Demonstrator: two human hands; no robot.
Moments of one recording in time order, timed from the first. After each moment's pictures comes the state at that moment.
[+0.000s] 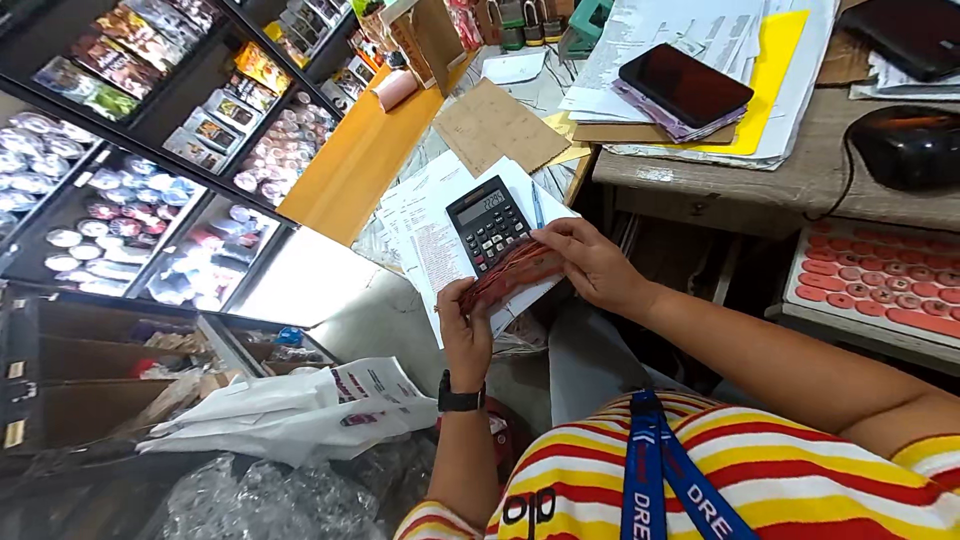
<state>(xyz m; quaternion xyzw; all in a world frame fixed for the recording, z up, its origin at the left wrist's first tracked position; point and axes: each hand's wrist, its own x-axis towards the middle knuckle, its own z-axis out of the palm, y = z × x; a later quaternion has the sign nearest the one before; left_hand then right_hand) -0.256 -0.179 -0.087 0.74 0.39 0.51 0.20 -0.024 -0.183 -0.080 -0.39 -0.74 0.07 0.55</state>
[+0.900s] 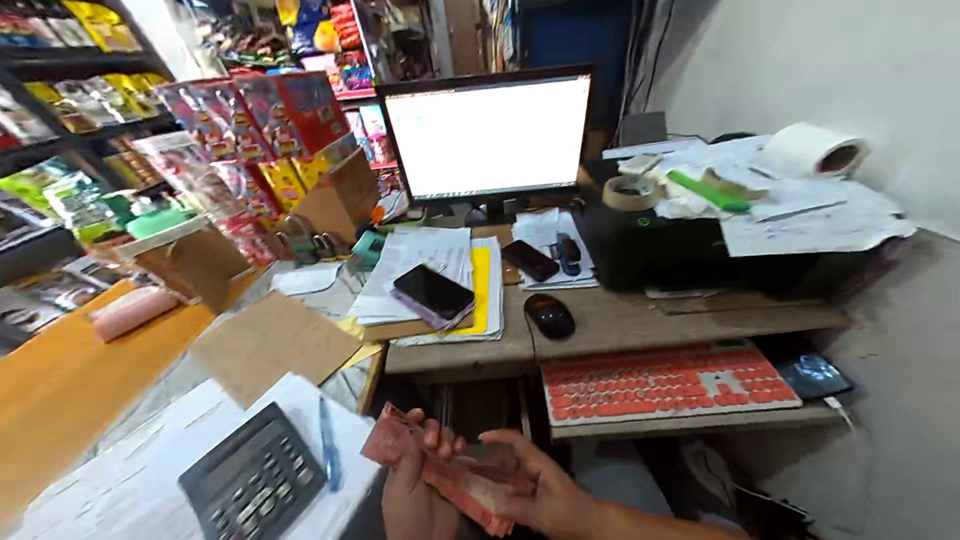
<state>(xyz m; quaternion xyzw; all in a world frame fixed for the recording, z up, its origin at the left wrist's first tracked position) -0.052 -0.217 -0.045 0.28 0.12 0.45 0.84 0.066 -0.328 -0.093 -0.41 -0.53 0.34 0.66</state>
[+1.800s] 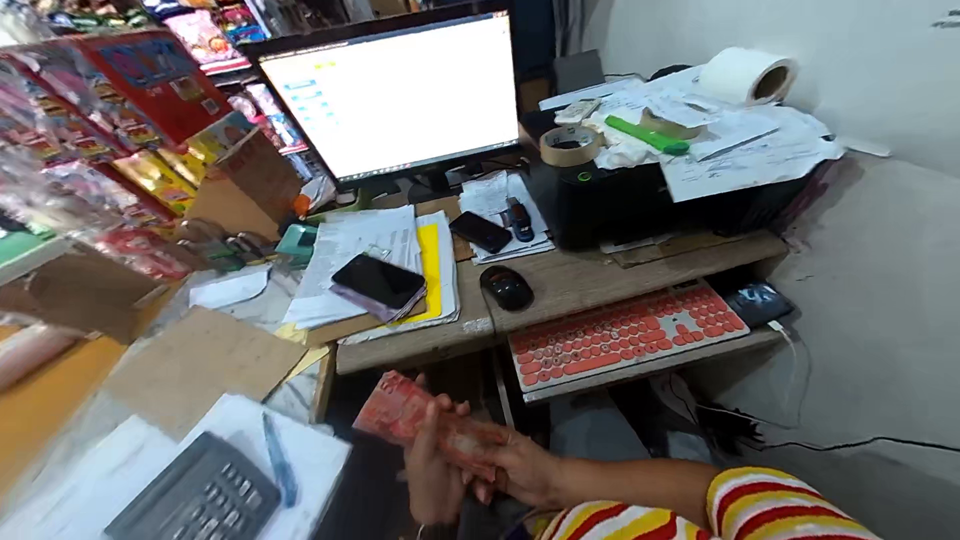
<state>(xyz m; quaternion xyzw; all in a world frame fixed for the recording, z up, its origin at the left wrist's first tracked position) -0.023 -0.228 -0.089 0.35 0.23 0.40 0.81 0.054 -0.325 -0.134 -0.32 -0.22 0.62 0.68</state>
